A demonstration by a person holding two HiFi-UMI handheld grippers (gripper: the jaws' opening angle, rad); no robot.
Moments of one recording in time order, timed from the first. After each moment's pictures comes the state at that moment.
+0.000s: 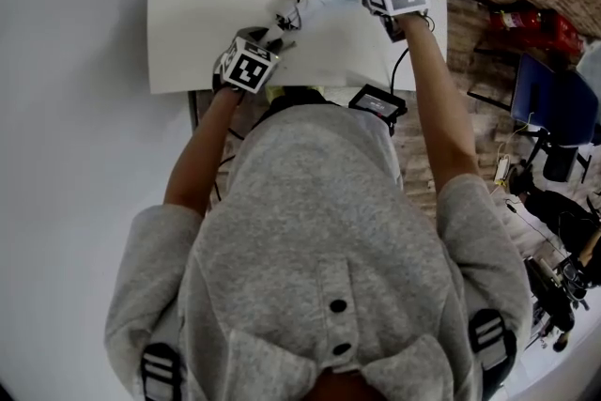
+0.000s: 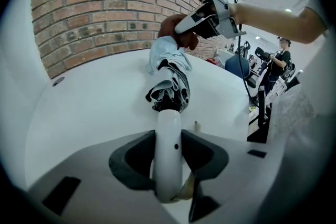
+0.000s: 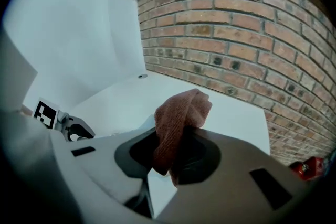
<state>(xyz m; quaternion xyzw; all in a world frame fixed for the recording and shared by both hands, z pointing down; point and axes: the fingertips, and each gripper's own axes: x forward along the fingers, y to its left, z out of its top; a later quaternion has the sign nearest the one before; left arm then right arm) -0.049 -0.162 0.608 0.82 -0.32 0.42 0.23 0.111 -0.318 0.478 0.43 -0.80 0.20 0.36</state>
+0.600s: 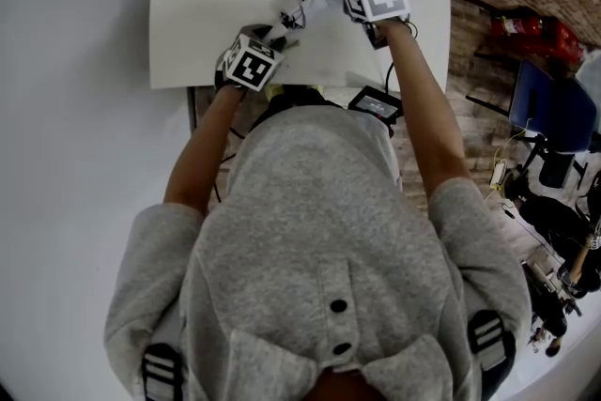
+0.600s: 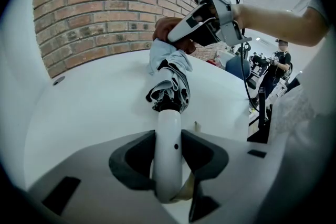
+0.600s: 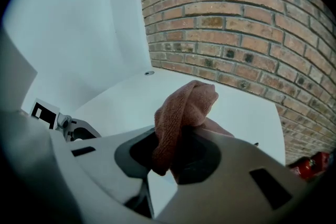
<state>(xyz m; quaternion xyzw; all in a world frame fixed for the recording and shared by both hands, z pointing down) -0.048 -0.161 0.603 0.82 -0.32 0.41 0.23 0.066 -0.301 0.497 0.41 -0.81 0.22 0.36</state>
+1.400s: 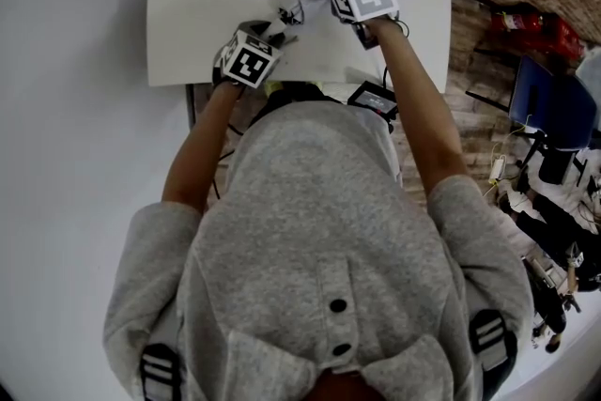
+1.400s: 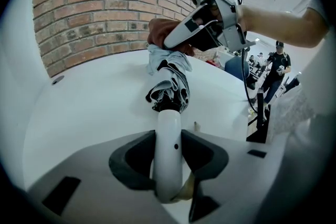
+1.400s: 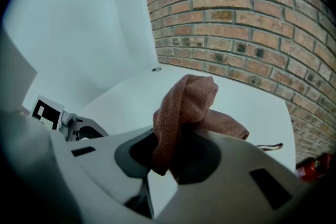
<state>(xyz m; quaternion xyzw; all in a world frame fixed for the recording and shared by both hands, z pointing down) -0.047 -0.162 0.600 0.82 -0.31 0.41 0.24 0.042 -0.288 0.508 0.38 -0.81 0.23 0.37</state>
